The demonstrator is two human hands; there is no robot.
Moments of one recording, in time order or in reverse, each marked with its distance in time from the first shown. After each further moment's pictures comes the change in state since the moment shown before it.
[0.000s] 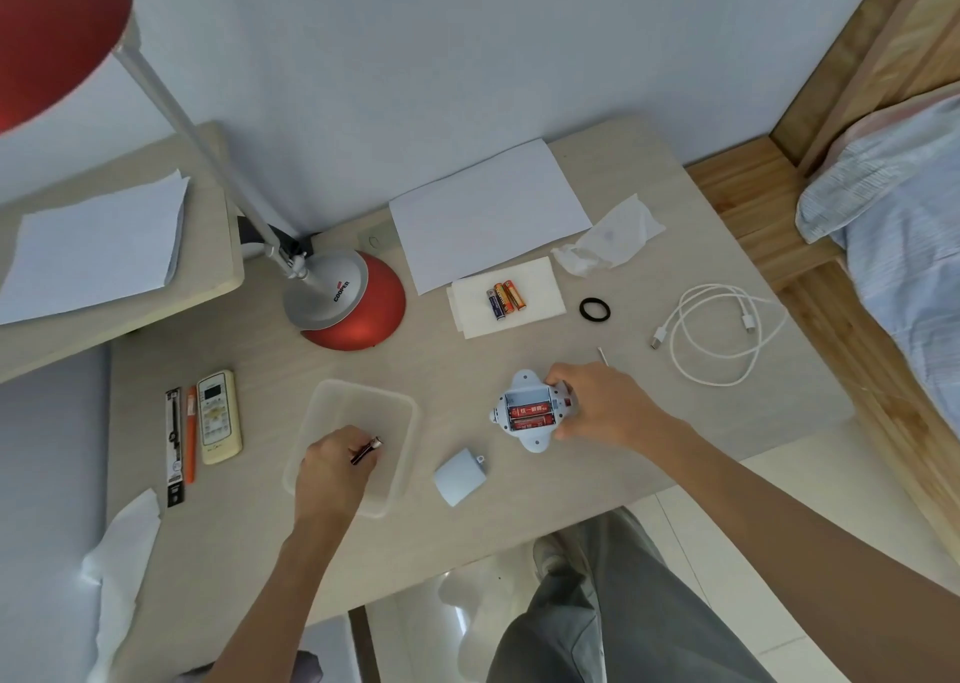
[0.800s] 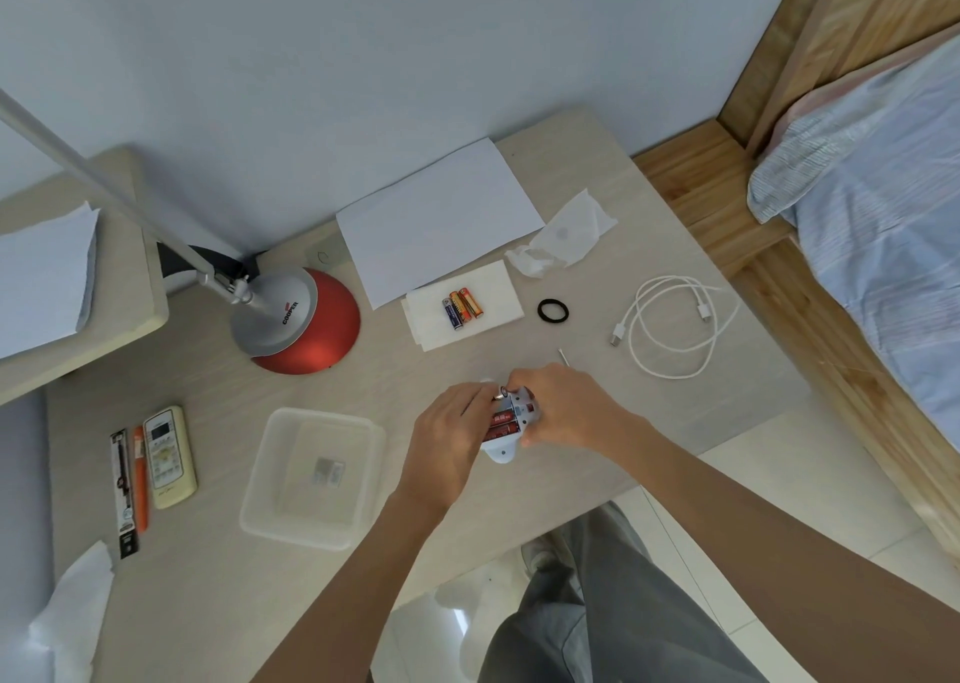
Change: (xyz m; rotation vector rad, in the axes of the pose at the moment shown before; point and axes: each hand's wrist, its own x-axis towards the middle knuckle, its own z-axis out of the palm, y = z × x) left_hand 0.005 0.160 0.080 0.037 0.120 0.910; right_hand 0.007 0.002 0.002 0.005 0.016 -0.005
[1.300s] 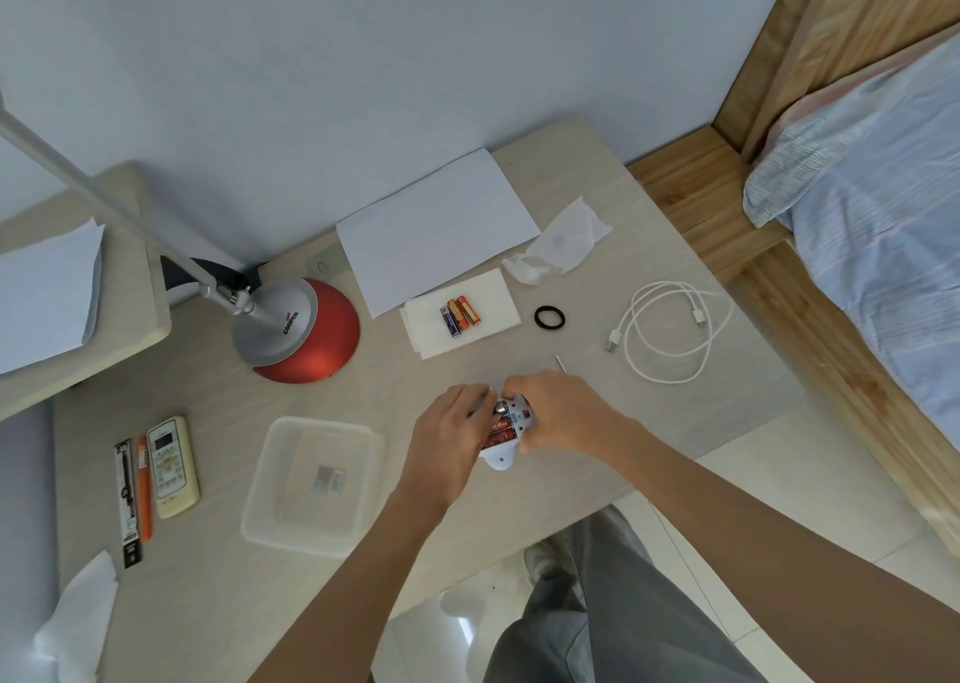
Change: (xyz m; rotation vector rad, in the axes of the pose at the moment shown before) left_hand 0.004 -0.013 0.012 0.191 -0.144 0.010; right_hand 0.003 -0.003 -0.002 -0.034 -0.025 -0.002
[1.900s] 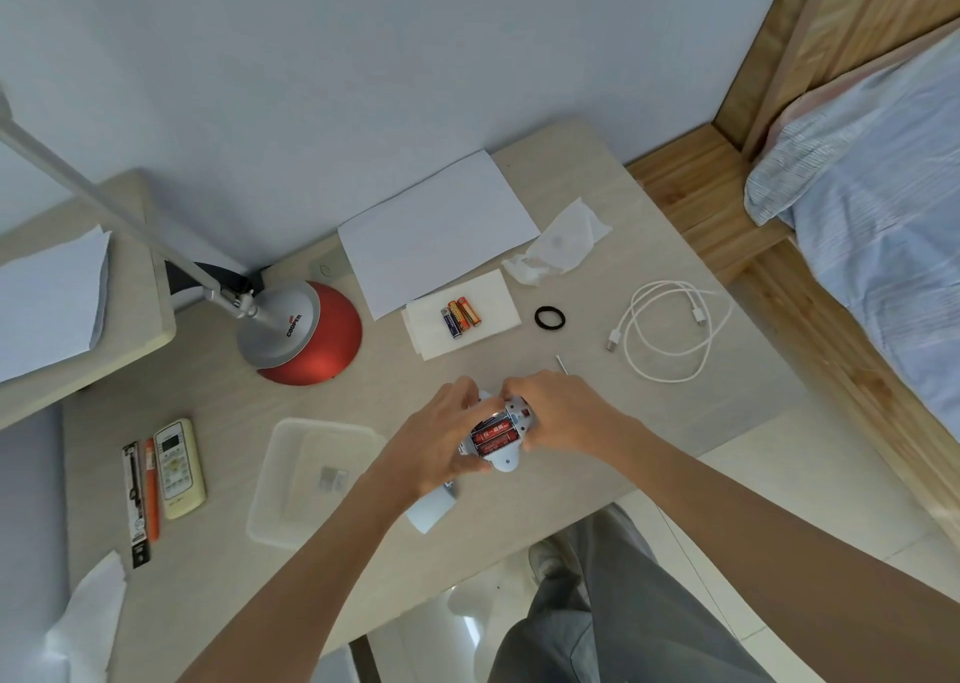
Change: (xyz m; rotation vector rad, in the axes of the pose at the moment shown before) left_hand 0.009 -0.019 -0.034 -0.227 -0.454 -0.006; right_hand -0.001 0.000 -0.002 -0.017 -0.002 -0.044
